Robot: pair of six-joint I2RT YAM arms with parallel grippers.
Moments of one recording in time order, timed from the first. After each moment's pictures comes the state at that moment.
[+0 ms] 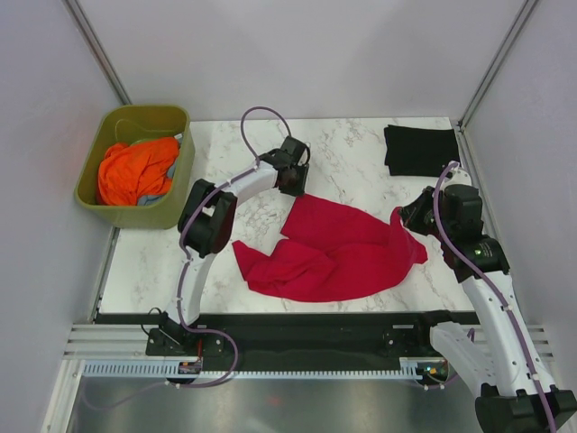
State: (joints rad) left arm -0.56 2.28 1.79 -0.49 0.03 -0.29; right arm 0.12 0.80 0.88 -0.61 -0.09 0.52
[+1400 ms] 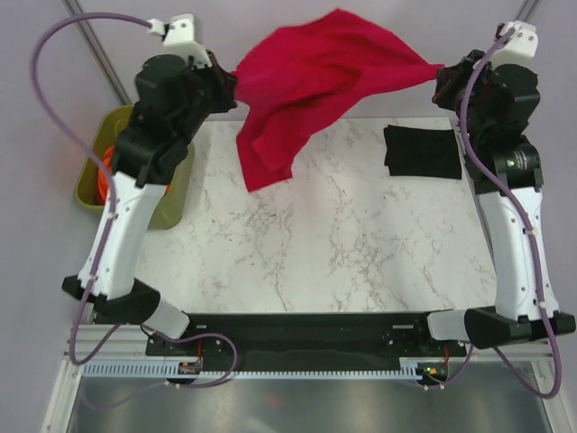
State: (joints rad) left arm -0.50 1.57 2.17 -0.70 -0.23 -0.30; right arm 0.12 1.36 1.85 -0.47 0.13 0.32
